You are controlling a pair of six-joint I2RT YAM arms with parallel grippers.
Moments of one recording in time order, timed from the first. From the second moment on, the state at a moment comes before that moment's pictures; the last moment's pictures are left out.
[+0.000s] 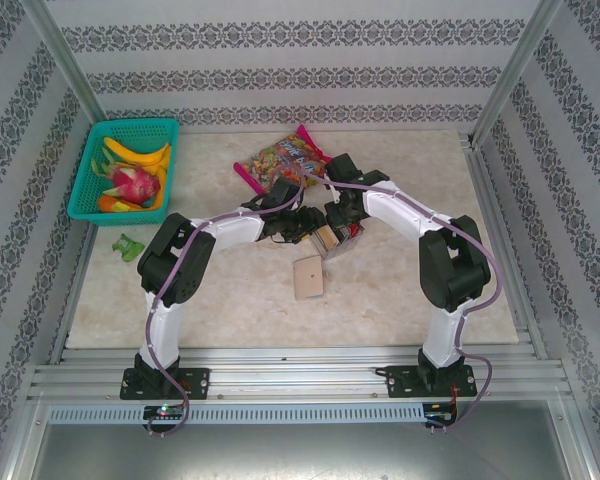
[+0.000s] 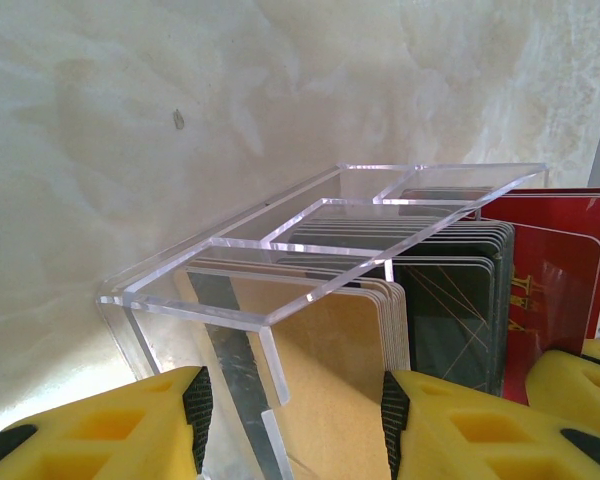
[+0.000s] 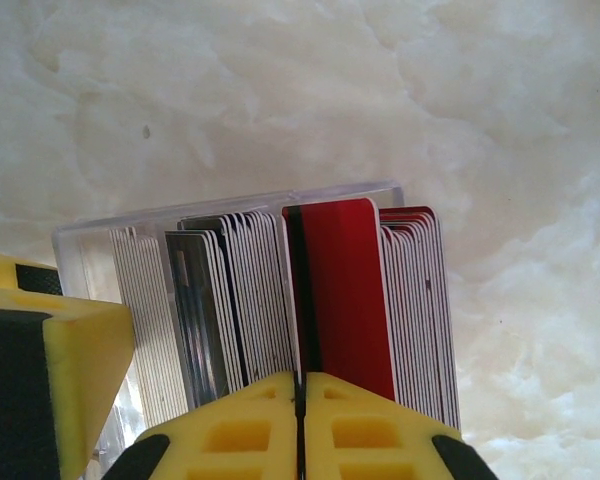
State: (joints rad) left arm -0.56 2.06 1.38 -0.15 0.35 -1.02; right arm 0.46 1.89 1.48 -0.80 0.09 0.13
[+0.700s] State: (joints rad) left arm -0.56 2.00 1.35 -0.18 0.32 -0.96; right arm 0.45 1.57 1.37 -0.78 0.04 0.36
